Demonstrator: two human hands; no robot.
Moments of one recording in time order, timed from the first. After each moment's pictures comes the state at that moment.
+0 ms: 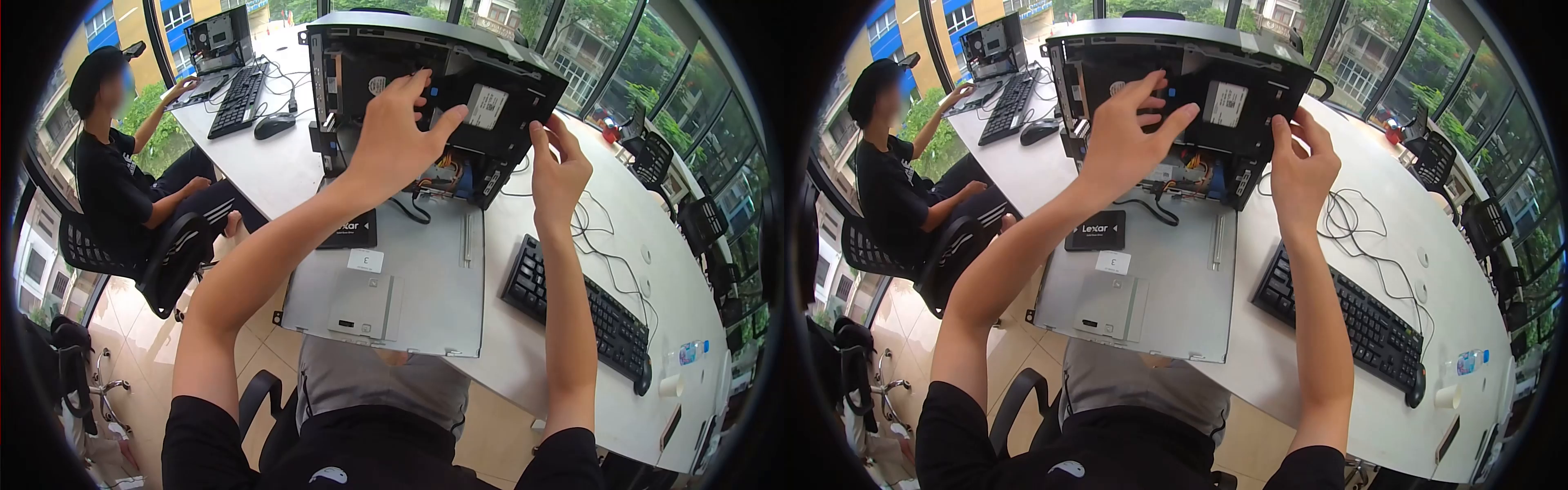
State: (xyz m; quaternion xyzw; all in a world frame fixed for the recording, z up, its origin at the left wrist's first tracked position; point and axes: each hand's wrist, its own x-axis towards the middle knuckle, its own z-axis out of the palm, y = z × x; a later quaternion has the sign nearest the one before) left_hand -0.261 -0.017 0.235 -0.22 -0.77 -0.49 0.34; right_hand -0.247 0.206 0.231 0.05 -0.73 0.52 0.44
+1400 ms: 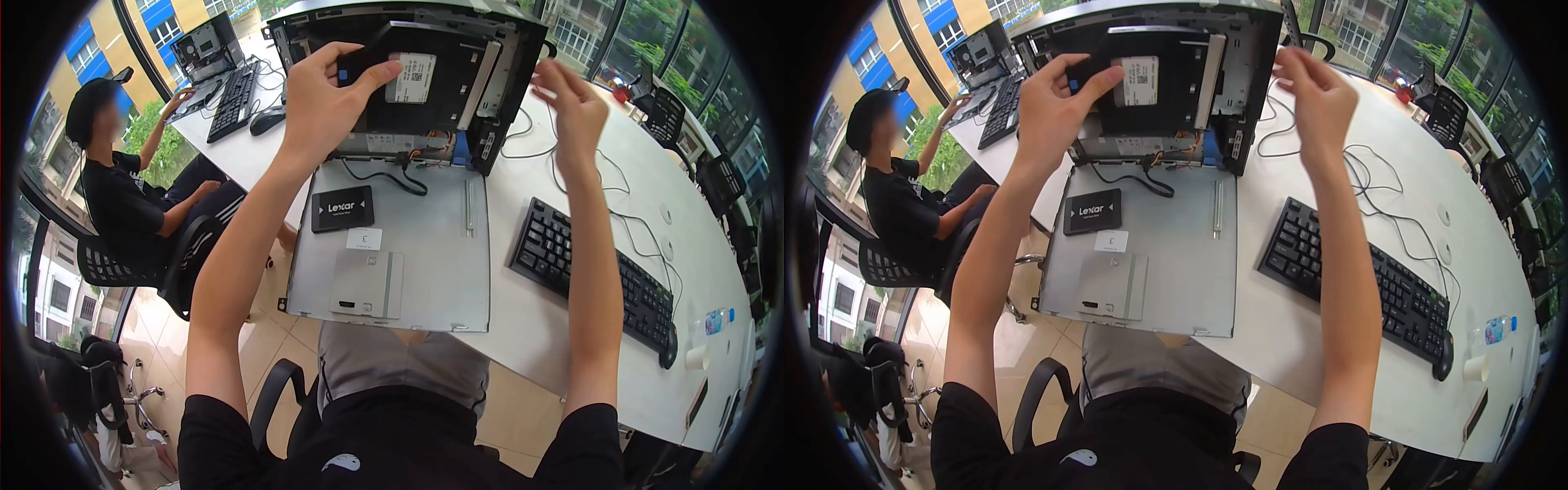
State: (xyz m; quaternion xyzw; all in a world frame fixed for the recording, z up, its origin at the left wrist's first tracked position) left_hand -0.251 -0.057 0.256 -0.20 -0.78 -0.53 0.28; right_hand -0.277 0.253 0.238 0.10 -0.63 0.68 0.35
